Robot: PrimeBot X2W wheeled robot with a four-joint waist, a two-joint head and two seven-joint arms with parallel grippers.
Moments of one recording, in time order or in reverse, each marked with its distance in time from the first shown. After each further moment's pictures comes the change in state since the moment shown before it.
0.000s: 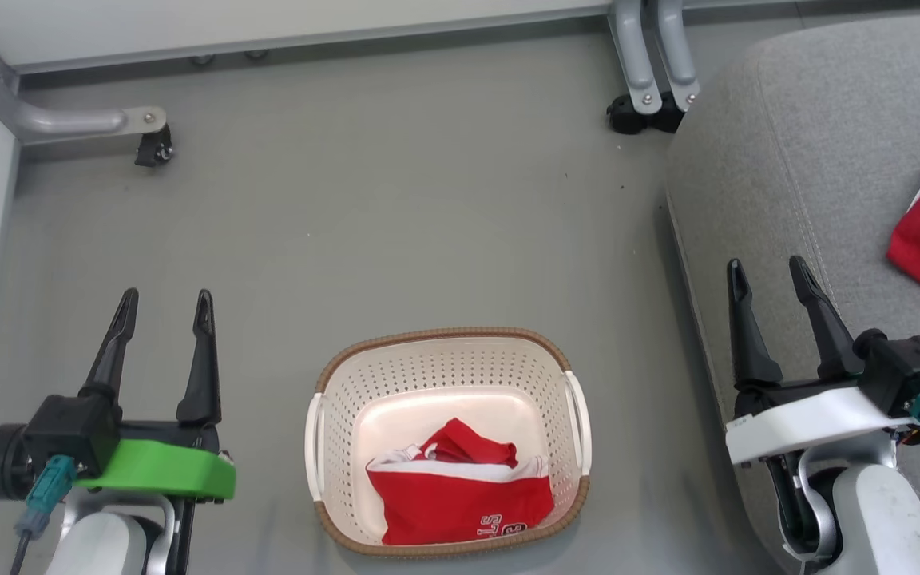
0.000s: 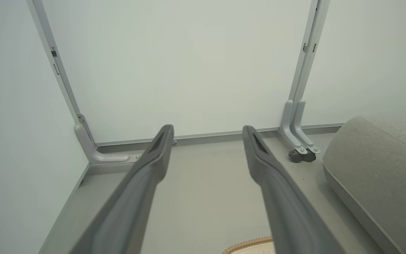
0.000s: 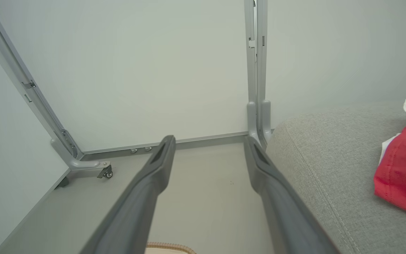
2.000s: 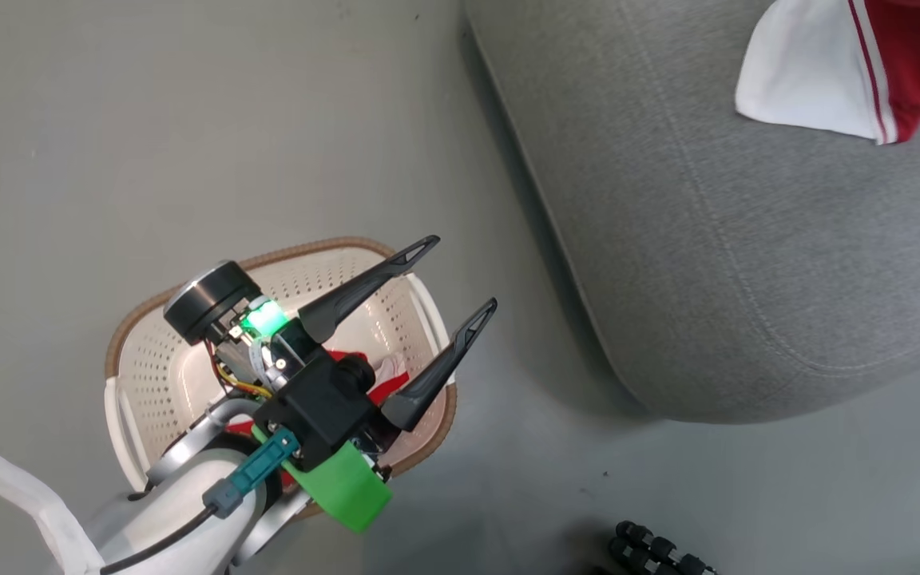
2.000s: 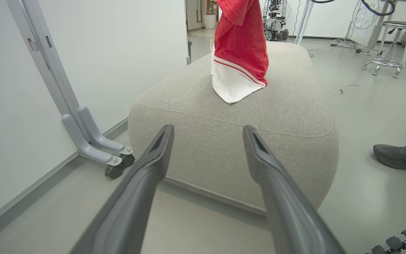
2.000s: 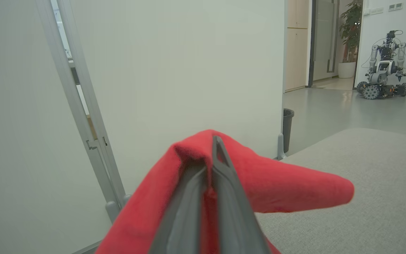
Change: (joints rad) left arm -0.319 0.160 -0.494 -0.295 0.134 -0.194 0.204; right arm -0.801 -0.282 -0.286 0.432 0.233 0.000 0.019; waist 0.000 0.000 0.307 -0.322
